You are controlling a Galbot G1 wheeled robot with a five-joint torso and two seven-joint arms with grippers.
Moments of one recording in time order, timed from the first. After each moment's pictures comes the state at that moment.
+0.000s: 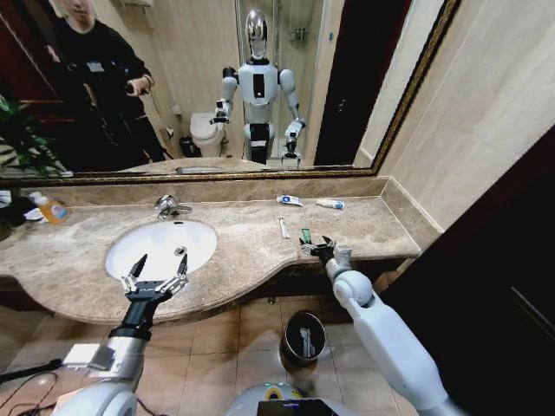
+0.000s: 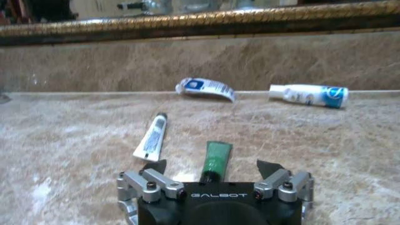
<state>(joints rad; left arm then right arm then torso) 1.84 -1.36 -0.82 -2.47 -0.37 0.04 0.05 -0.97 1.17 0.19 1.76 0.51 -0.40 0.22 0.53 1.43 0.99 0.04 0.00</state>
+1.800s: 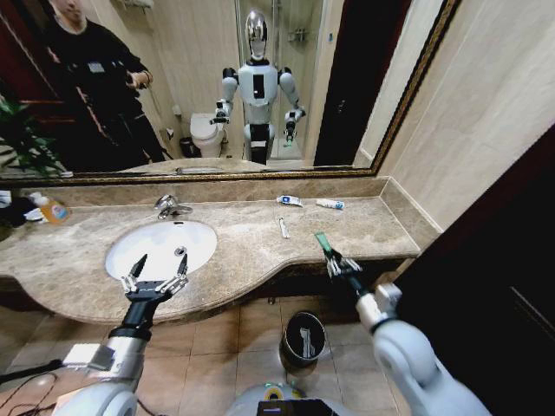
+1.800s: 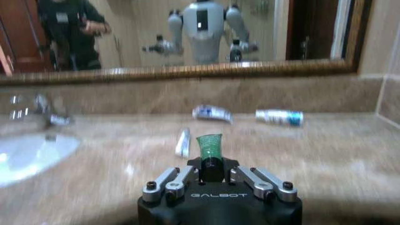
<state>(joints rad) 1.84 -1.36 -0.82 -2.47 -0.37 0.04 0.05 -1.73 1.15 0.46 2.37 0.35 -0.24 0.16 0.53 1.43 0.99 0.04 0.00</state>
